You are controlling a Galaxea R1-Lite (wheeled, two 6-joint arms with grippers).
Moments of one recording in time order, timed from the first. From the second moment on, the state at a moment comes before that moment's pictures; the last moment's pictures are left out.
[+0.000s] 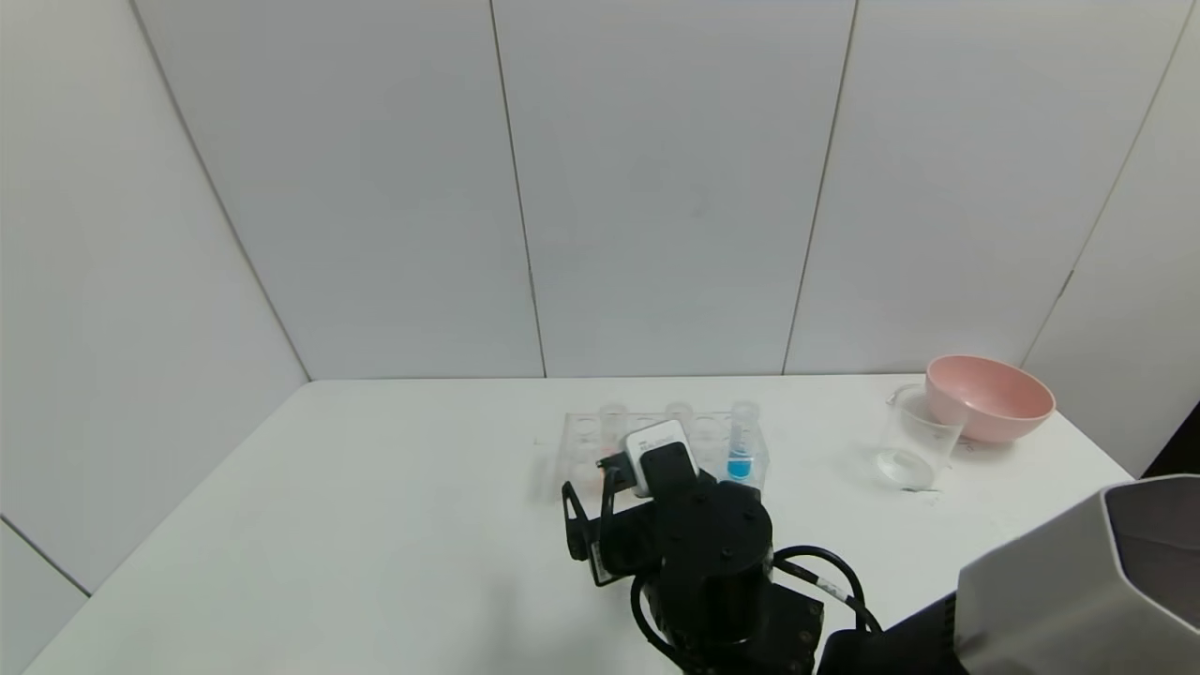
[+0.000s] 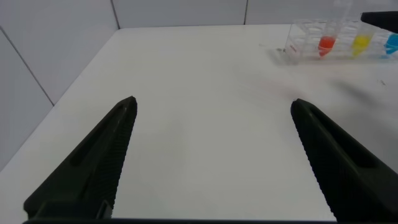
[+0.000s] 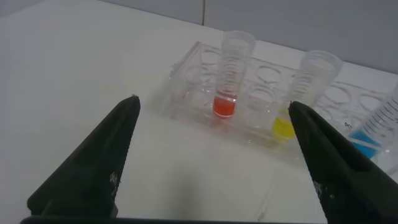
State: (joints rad) left arm 0.00 0.00 0.00 0.00 0.00 0.00; right arm 0.97 2.17 -0.93 -1.10 -0.59 0.05
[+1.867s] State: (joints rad) left arm 0.00 0.00 0.00 0.00 0.00 0.00; right arm 0.84 2.45 -1.42 -0.91 -0.53 0.05
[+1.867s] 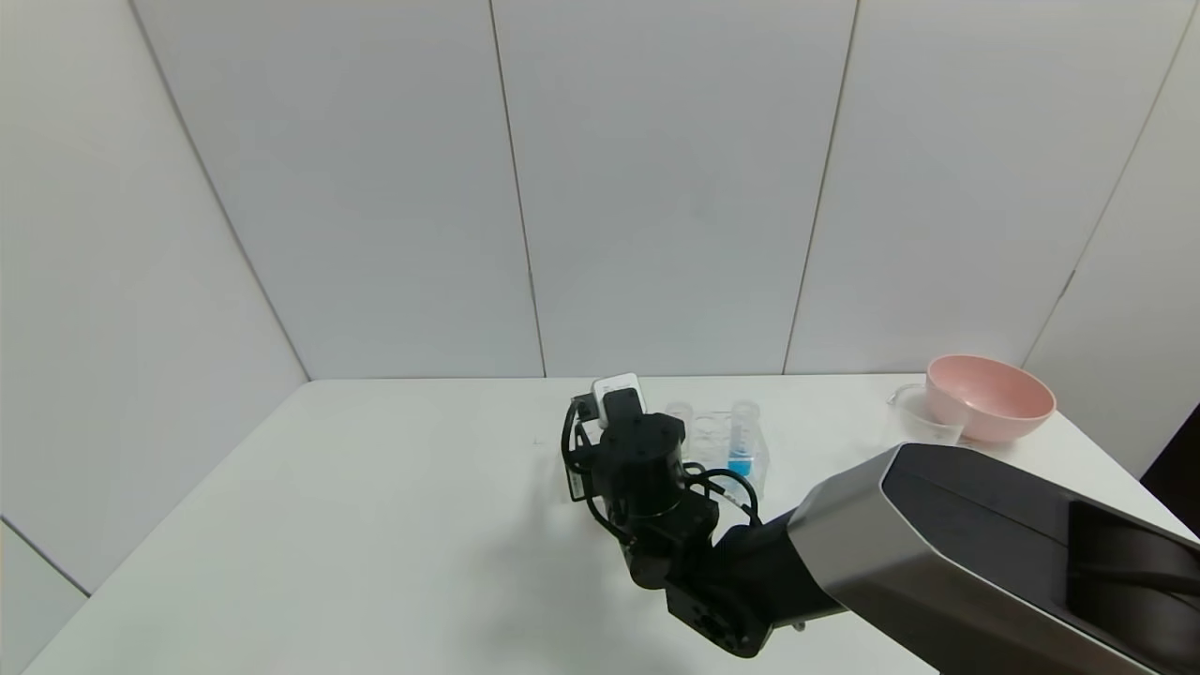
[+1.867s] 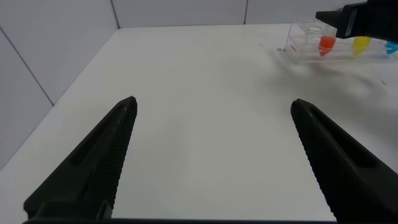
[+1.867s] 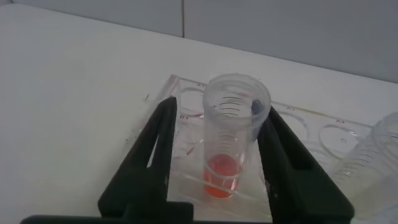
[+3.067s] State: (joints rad) left arm 0.00 0.00 0.00 0.00 0.00 0.00; right arm 0.89 2.21 -1.34 -0.87 -0.54 0.03
